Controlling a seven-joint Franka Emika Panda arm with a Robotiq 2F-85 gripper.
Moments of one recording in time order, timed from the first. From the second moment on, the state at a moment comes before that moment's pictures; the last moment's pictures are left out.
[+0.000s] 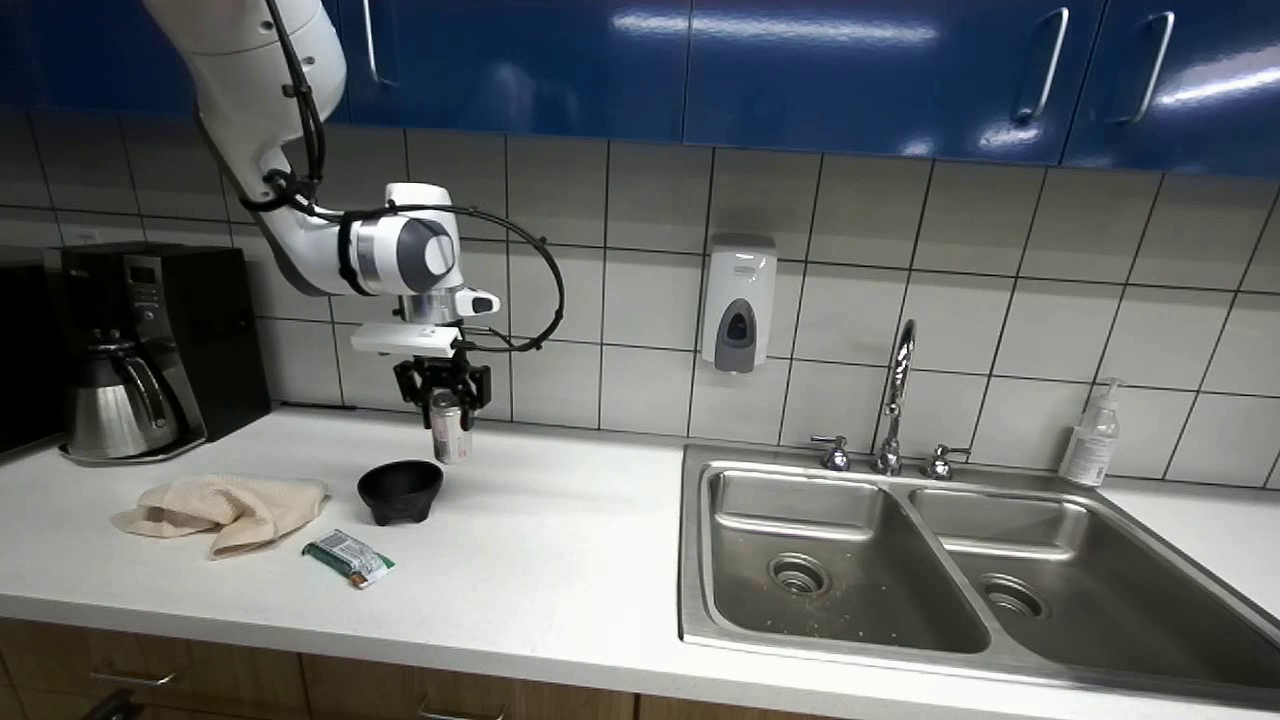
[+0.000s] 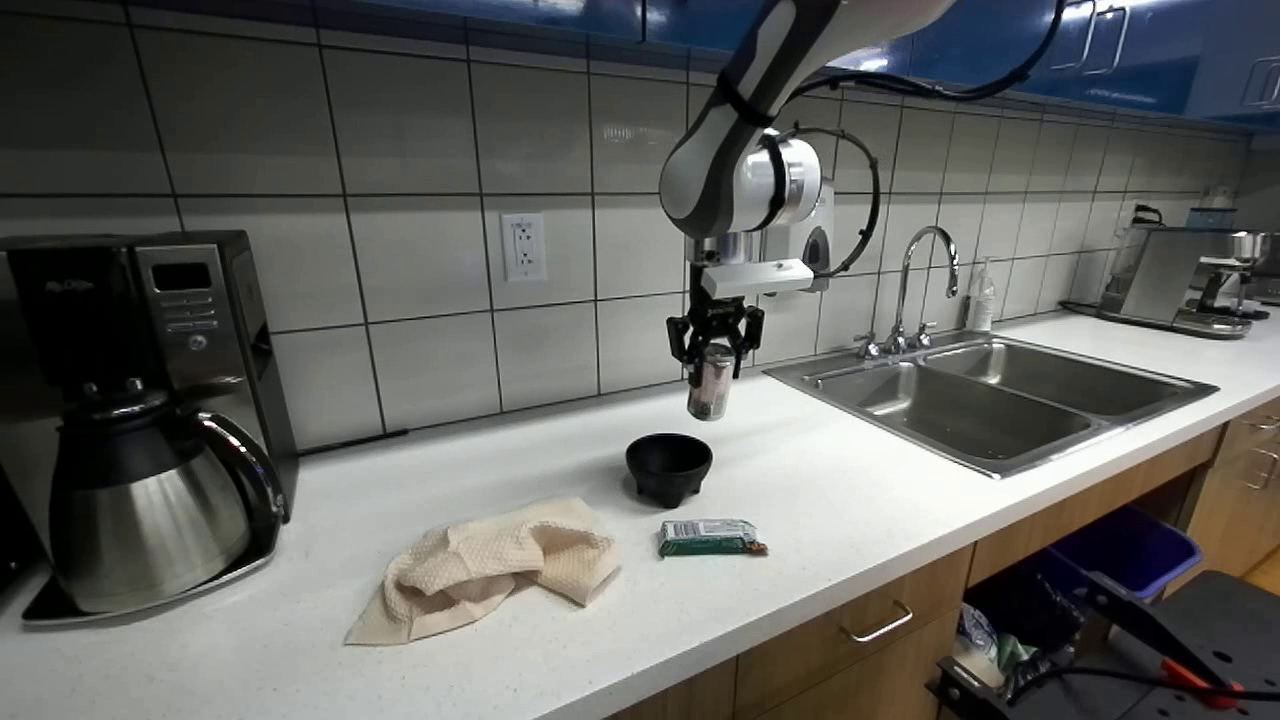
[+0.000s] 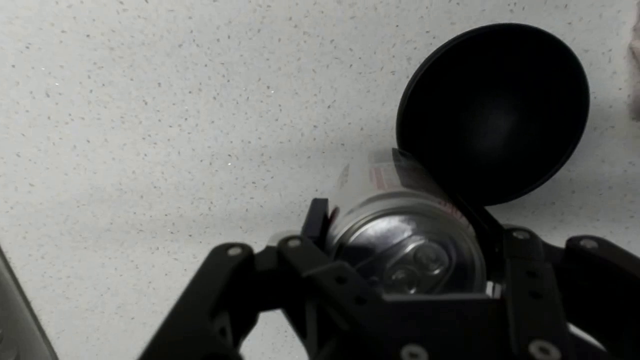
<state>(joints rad) 0.03 0.51 -0.03 -1.91 -0.06 2.49 0.06</state>
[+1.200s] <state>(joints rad) 0.14 0.54 -0.01 -1.98 -0.11 2.57 0.07</state>
